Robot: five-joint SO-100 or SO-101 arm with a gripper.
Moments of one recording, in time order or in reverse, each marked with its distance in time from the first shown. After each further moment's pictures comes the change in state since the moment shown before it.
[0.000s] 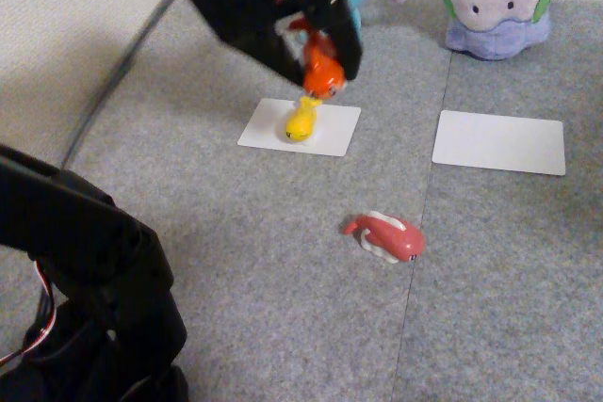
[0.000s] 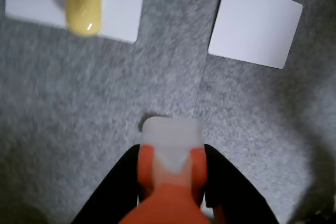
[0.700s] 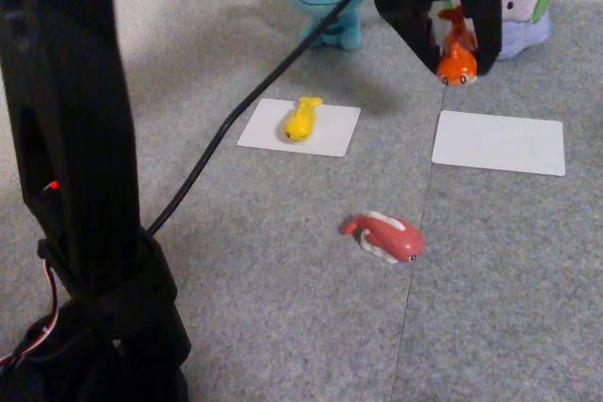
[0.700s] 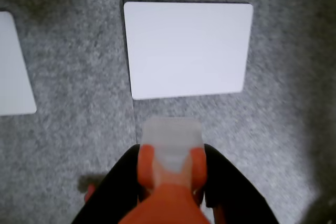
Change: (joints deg) arm 8.4 -43.0 -41.0 2.5 2.5
